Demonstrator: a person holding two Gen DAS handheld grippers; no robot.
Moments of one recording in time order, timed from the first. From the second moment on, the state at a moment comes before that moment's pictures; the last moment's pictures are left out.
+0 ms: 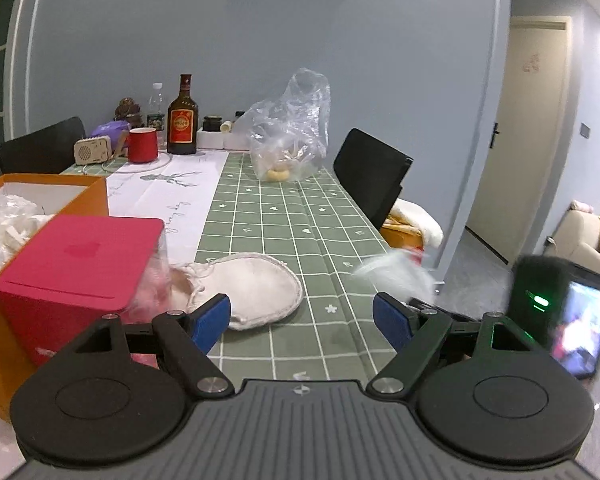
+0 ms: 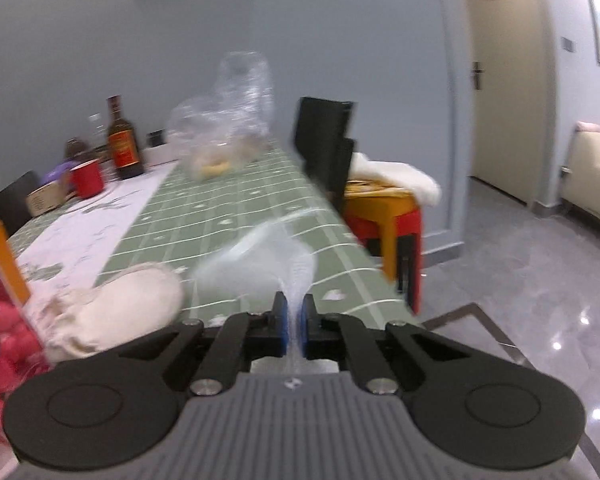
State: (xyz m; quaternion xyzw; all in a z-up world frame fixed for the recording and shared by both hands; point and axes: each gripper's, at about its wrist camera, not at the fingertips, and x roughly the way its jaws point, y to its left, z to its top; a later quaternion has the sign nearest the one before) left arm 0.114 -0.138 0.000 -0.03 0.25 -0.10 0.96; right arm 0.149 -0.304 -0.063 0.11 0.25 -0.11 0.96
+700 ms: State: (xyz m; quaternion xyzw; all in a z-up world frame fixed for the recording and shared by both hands) left arm 0.202 -0.186 -0.038 -0.05 0.26 0.07 0.96; right arm 0.152 -0.313 -0.069 0.11 0.27 -0.13 0.95
